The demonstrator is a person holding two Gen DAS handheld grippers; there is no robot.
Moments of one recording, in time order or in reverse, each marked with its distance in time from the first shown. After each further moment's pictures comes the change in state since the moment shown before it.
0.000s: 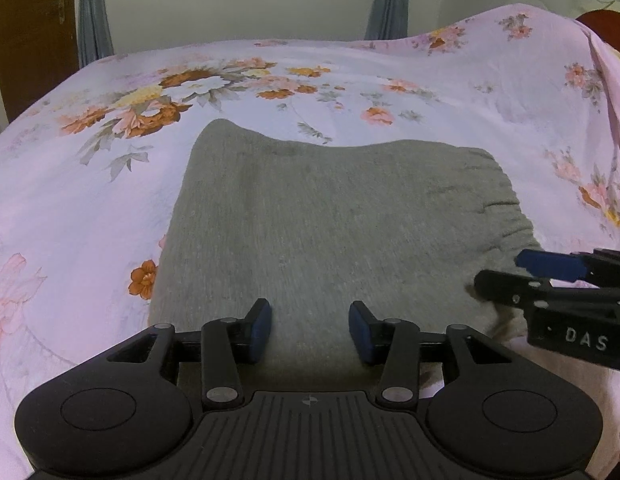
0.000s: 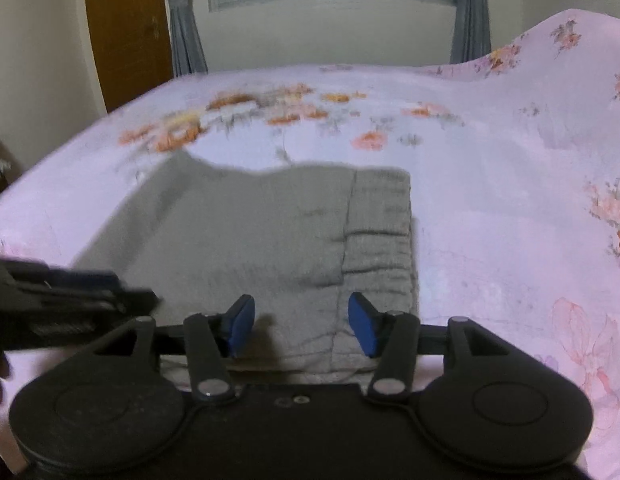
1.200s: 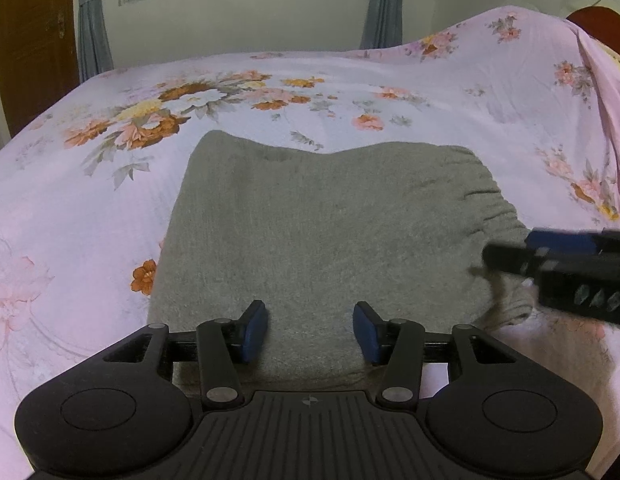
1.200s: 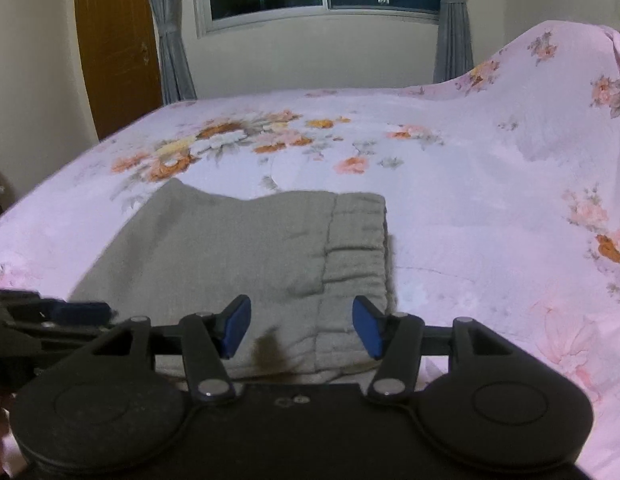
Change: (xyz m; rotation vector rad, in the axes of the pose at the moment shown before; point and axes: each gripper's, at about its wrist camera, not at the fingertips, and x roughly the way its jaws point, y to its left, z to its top) left arm -0.014 -0.010 -0.011 0.020 -0.035 0.005; right arm -0.013 -0.006 -0.004 0.024 -0.038 -0.035
